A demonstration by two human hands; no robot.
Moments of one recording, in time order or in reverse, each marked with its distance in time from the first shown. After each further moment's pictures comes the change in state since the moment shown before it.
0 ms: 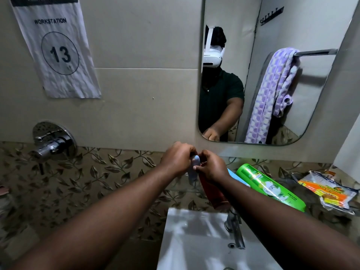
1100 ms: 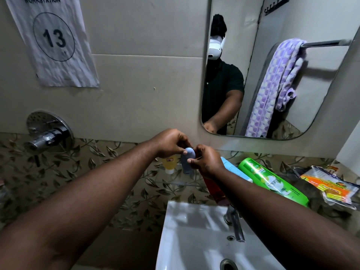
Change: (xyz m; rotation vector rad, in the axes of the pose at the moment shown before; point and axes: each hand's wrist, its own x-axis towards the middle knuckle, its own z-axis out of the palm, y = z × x) left_hand 0.024 -0.051 -0.024 -0.259 -0.315 0.129; right_hand 0.003 -0.015 0.013 0.034 -0.068 0.035
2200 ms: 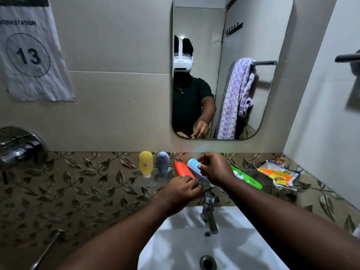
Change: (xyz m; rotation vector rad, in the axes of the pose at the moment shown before) left_hand -0.053 0.069 0.153 0.622 0.286 0.624; right_hand -0.078 0.034 -0.089 -0.073 0.174 0.078
